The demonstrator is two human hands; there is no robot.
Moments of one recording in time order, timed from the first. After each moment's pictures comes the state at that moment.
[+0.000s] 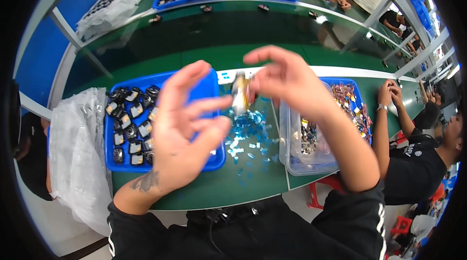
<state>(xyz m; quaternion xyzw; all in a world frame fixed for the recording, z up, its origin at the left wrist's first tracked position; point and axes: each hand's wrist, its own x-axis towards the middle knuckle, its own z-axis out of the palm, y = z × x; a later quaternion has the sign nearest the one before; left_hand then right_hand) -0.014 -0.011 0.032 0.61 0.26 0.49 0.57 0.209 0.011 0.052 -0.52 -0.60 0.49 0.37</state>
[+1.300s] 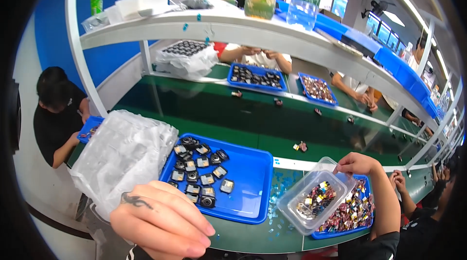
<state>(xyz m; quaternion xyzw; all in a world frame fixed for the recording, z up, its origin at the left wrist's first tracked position) -0.166 -0.041 0.123 0.80 -0.07 0.57 0.18 0.335 0.033 0.092 -0.63 -0.67 0.38 -0.02</state>
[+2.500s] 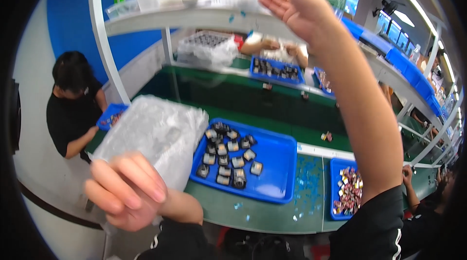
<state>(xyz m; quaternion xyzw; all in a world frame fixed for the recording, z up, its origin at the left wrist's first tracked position) -0.237 -0.081 0.120 0.65 -0.10 0.75 0.13 -0.030 0.110 0.291 -0.22 -0.55 0.51 0.63</state>
